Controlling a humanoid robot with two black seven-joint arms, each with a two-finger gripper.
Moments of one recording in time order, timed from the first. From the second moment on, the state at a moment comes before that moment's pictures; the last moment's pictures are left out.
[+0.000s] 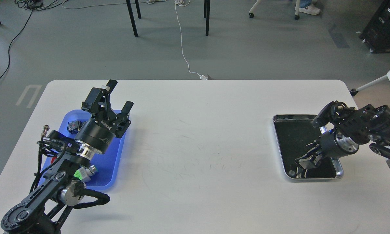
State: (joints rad) left arm -0.11 0.25 -1.16 -1.35 0.83 -0.17 -0.40; right arm 1.12 -0.69 -0.27 1.02 -1.89 0.40 0.49
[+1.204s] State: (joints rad) left arm -0.11 0.25 -1.16 -1.36 0.83 -0.17 -0.39; right arm 1.27 -0.71 -0.30 1.11 -1.86 0.41 0.49
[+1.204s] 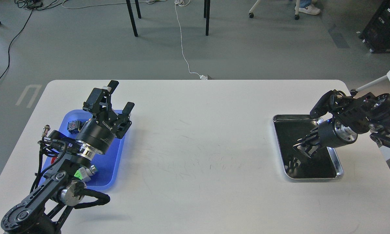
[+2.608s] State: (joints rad) left arm -0.08 0.24 -1.16 -1.36 0.83 -0.17 -0.39; right arm 1.30 0.00 -0.58 0.76 -1.48 0.18 0.49
